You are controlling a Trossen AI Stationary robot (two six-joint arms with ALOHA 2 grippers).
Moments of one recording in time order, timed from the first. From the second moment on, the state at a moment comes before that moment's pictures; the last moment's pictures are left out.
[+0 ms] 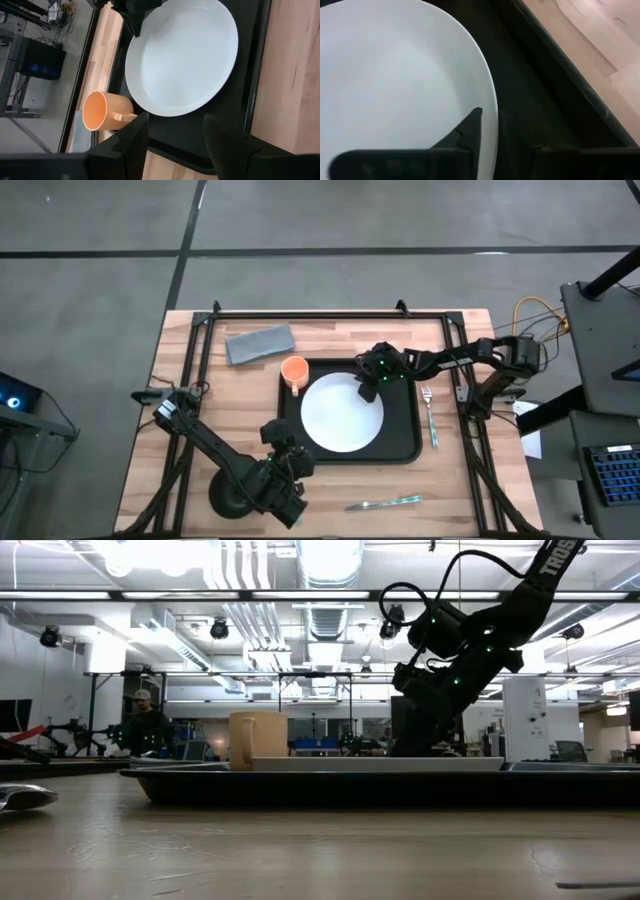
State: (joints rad) left arm -0.65 2.04 2.07 -1.56 -0.78 -0.76; right arm -0.32 1.60 0.63 0.17 -0.05 0.18
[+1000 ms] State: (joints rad) left arm -0.85 1.86 1.62 -1.51 -0.34 -1.54; right arm -0.17 0.91 0.75 -0.49 0.00 0.19
